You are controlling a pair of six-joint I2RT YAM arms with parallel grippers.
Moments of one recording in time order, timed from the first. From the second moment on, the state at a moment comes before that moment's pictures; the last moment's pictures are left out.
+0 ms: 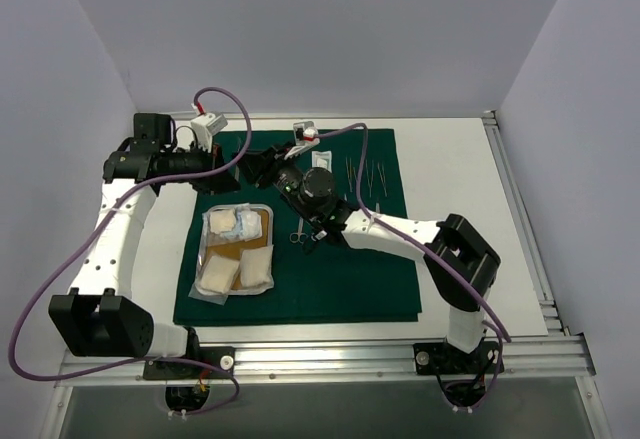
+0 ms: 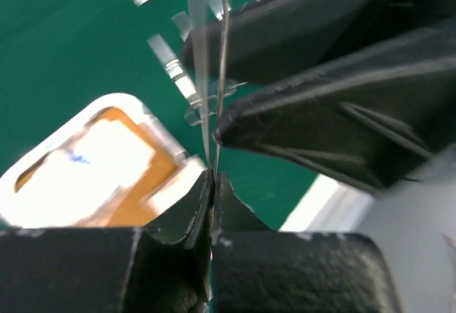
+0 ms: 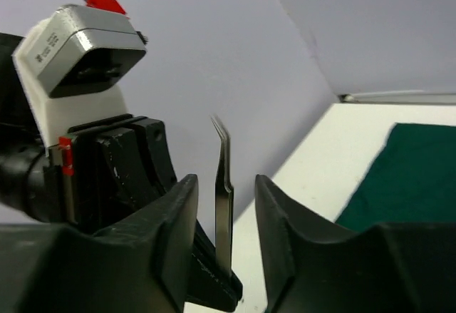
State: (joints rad) left arm -0.03 1.39 1.46 -0.94 0.86 0.20; right arm 0.94 1.84 1.23 0.92 0.13 0.64
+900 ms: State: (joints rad) left arm -0.28 1.38 1.40 -0.91 0.21 0.15; right arm 1.07 1.93 1.41 0.52 0.68 0.60
